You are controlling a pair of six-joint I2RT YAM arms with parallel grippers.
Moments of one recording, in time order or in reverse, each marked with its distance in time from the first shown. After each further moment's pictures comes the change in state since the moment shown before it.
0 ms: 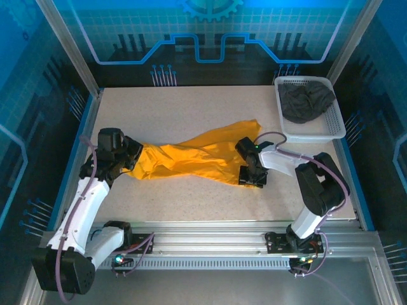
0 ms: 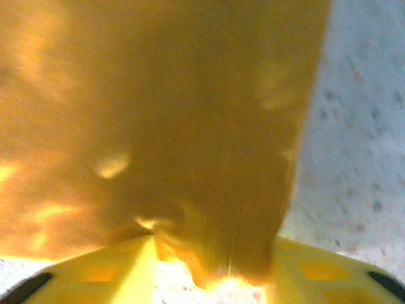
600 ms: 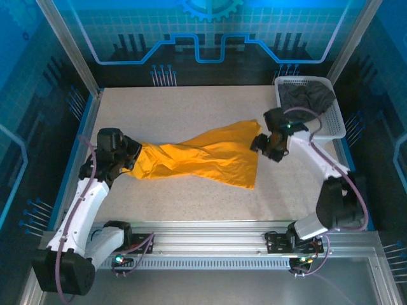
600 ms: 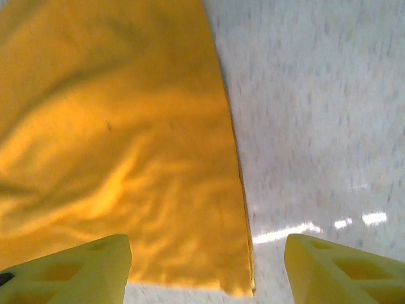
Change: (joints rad) left arm 0.000 -0.009 0.001 0.000 -0.023 0.000; right arm -0.237 -0.229 0.153 -0.079 -0.027 0.002
